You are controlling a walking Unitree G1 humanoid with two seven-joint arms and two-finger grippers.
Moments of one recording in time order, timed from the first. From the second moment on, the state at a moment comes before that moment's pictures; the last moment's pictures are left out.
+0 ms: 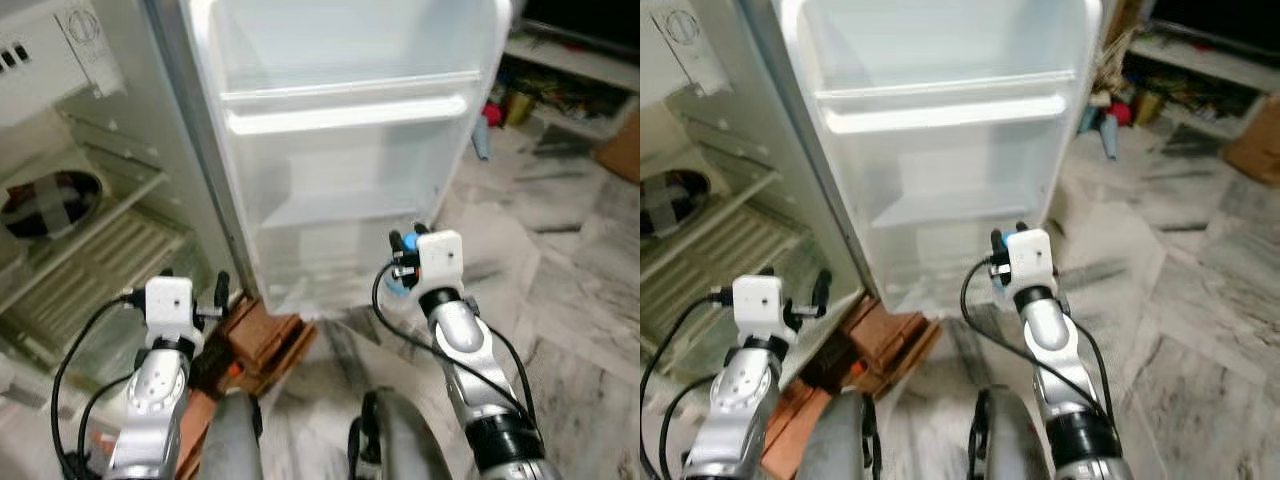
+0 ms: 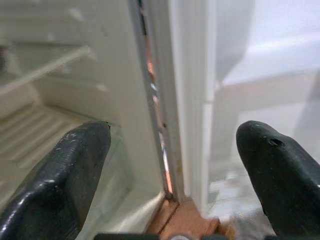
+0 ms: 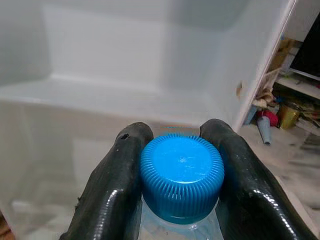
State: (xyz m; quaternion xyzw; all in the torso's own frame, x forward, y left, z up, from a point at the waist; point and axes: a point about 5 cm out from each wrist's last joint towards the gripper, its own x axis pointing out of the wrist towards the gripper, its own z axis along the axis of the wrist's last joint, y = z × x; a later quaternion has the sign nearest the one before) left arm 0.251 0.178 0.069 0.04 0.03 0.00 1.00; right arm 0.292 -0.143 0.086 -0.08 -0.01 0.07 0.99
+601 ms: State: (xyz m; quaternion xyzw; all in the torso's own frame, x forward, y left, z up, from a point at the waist) left arm 0.248 0.177 0.064 0.04 0.03 0.00 1.00; right arm 0.301 -0.137 0.093 -0.08 -0.03 0.08 0.99
